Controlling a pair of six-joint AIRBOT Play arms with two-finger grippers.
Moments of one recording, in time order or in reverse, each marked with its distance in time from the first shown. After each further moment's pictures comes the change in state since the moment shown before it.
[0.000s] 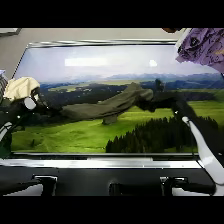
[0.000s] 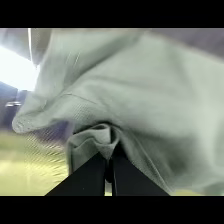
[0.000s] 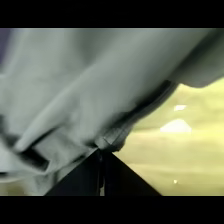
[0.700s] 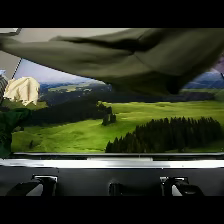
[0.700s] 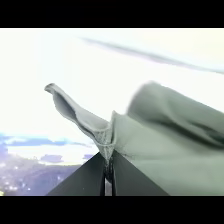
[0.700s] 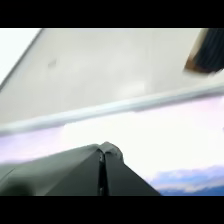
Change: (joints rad) left arm 0.002 0.373 0.688 0.068 -0.221 0.118; right arm -0.201 0.647 0.768 -0.528 -0.361 0.249
